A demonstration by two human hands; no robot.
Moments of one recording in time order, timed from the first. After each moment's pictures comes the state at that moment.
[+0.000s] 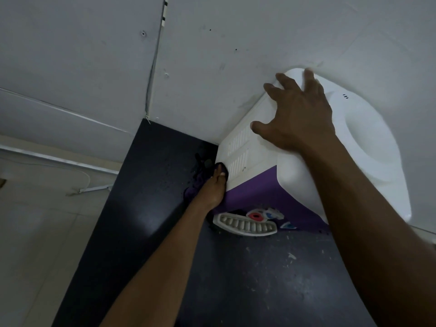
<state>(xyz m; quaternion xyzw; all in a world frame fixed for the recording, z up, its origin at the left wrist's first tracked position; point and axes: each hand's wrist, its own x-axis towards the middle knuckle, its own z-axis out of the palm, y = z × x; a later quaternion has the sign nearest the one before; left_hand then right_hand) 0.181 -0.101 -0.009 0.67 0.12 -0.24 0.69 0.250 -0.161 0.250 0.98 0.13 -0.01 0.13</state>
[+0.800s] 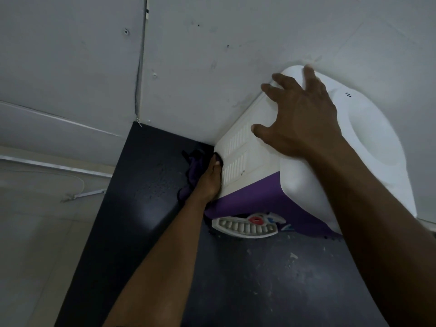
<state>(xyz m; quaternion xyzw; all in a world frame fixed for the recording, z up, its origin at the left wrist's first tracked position) 0.217 -0.104 -0.032 0.63 0.13 -0.20 0.74 0.252 -0.169 0.250 0.98 0.14 -0.01 0.13</state>
